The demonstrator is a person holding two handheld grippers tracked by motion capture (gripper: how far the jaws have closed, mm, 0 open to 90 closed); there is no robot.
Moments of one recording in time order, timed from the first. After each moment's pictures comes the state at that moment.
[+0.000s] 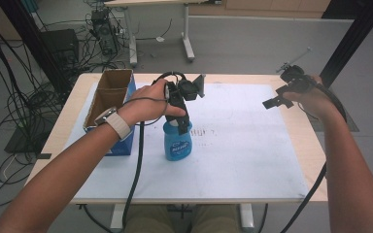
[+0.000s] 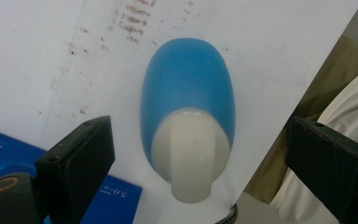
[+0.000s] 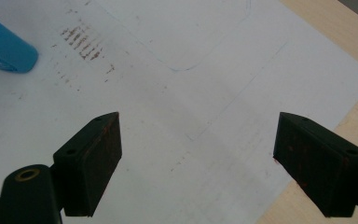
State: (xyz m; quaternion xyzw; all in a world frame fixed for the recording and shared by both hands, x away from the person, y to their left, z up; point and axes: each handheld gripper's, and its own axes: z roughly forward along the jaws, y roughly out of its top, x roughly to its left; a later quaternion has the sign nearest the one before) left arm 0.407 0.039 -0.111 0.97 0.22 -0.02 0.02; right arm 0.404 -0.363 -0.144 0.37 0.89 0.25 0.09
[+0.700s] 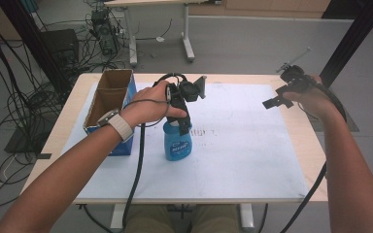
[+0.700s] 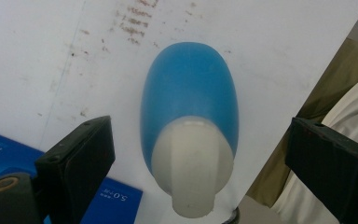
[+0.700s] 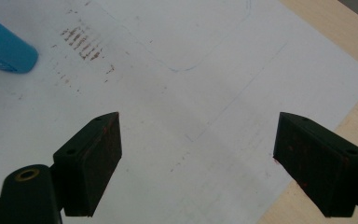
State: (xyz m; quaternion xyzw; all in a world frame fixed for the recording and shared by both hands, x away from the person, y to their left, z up) left arm 0.407 0.038 -0.114 0.97 0.22 -0.02 0.03; right arm 0.404 -0.363 -0.145 0.37 0.89 0.25 0.09
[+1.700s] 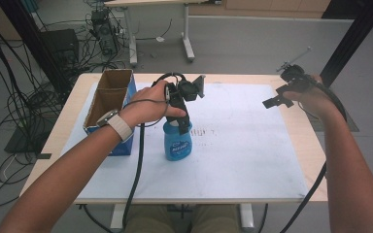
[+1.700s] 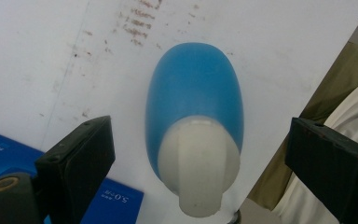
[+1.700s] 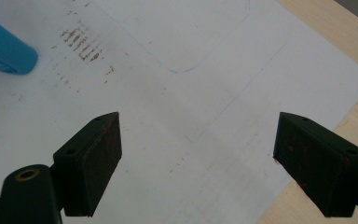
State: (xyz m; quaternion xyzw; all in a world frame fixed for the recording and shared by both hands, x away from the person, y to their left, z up) left arm 0.407 0.042 -0.115 0.97 0.23 -0.02 0.03; right arm 0.405 -0.363 -0.143 0.37 0.89 0.25 0.09
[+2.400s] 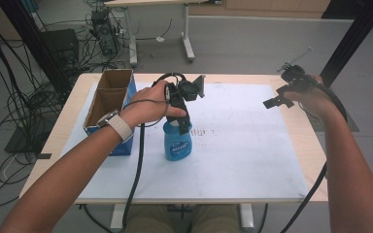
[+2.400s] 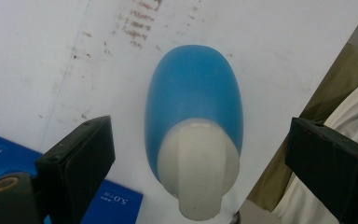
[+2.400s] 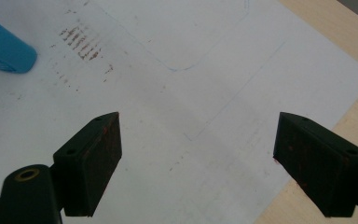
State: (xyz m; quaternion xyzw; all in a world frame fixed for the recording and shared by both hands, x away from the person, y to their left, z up) left arm 0.408 0.042 -0.115 0.97 0.23 -0.02 0.03; right arm 0.404 -0.364 -0.144 0.37 0.89 0.25 0.09
